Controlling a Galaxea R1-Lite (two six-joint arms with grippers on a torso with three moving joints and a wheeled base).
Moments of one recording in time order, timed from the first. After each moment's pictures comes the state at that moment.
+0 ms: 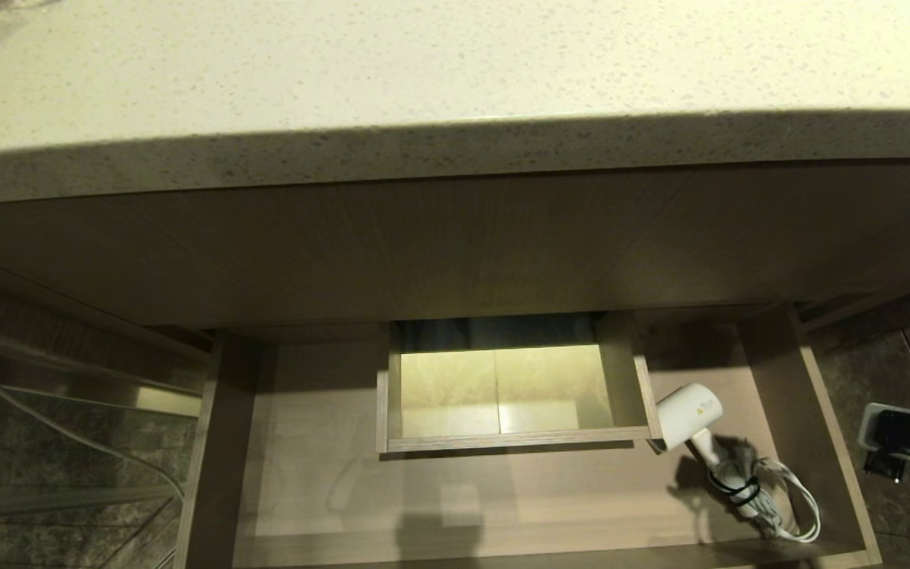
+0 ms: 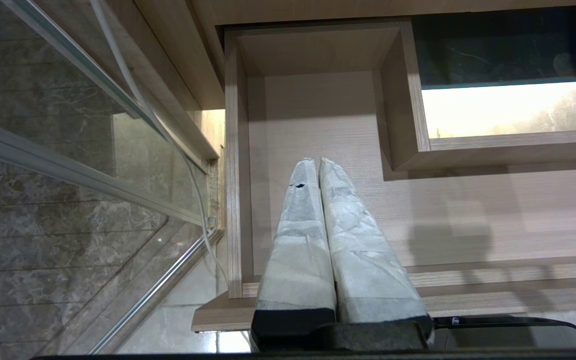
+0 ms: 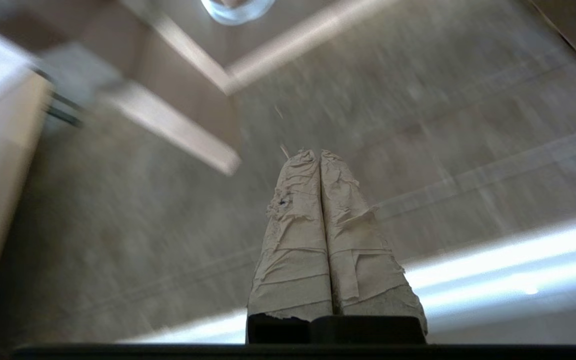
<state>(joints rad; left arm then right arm) 0.00 0.00 0.00 0.00 0.00 0.00 -0.17 1.34 -0.60 0.14 -0.27 -1.21</state>
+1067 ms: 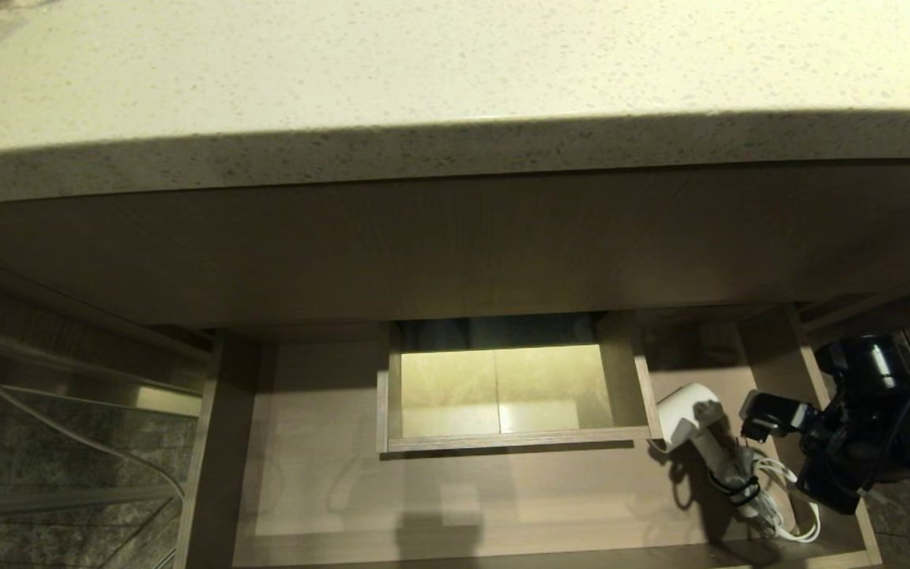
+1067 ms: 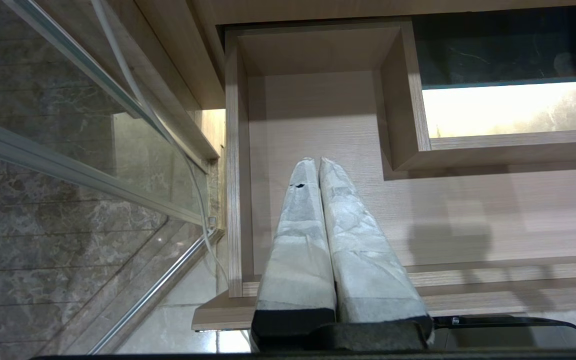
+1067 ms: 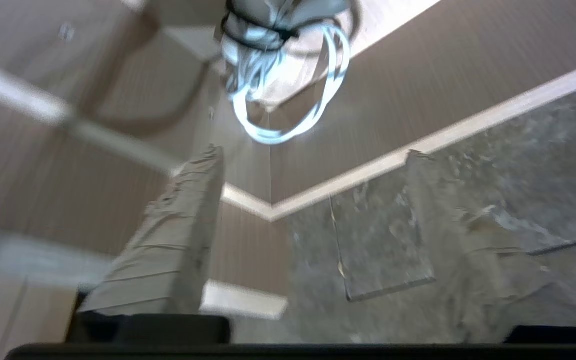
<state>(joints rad) 0.00 0.00 0.00 0.00 0.00 0.00 -0.09 1.86 -0.64 -0.24 -0.23 -0.98</state>
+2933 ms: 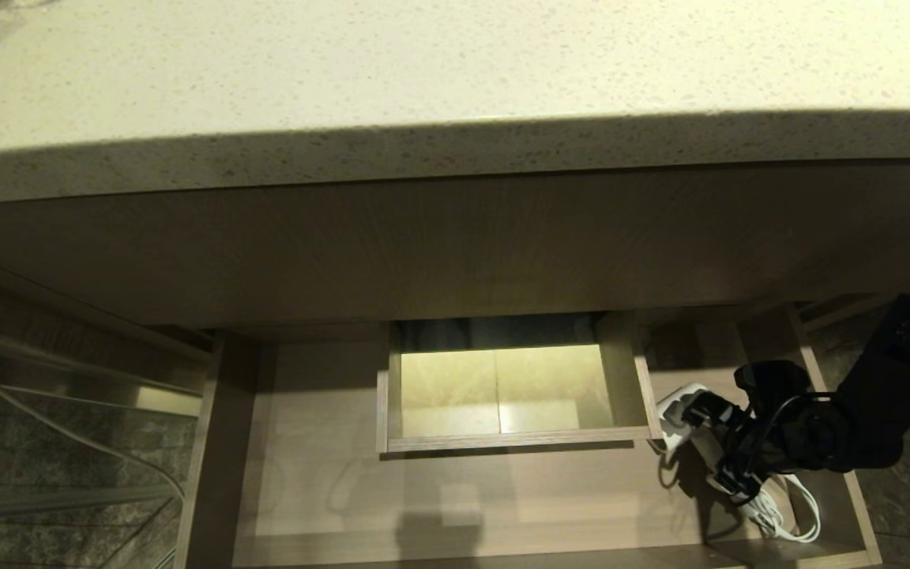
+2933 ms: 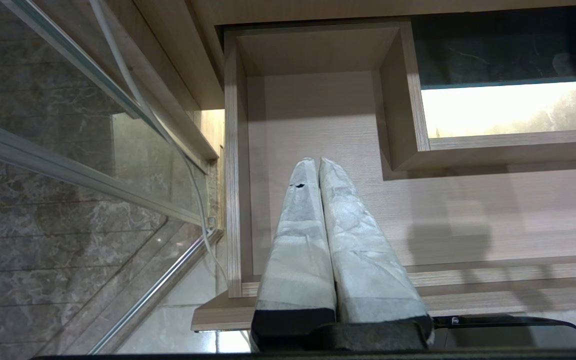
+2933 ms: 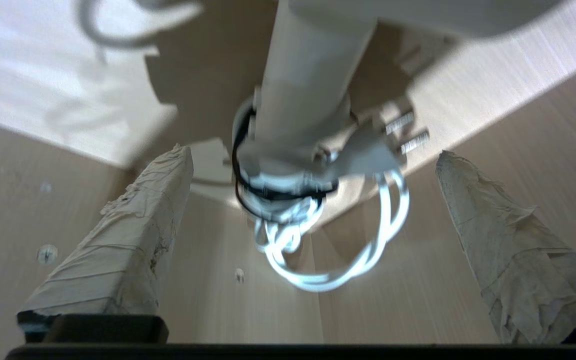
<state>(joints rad) 0.00 0.00 0.00 0.00 0.00 0.00 -0.08 2.32 -0.83 -0.52 -0.17 -0.78</state>
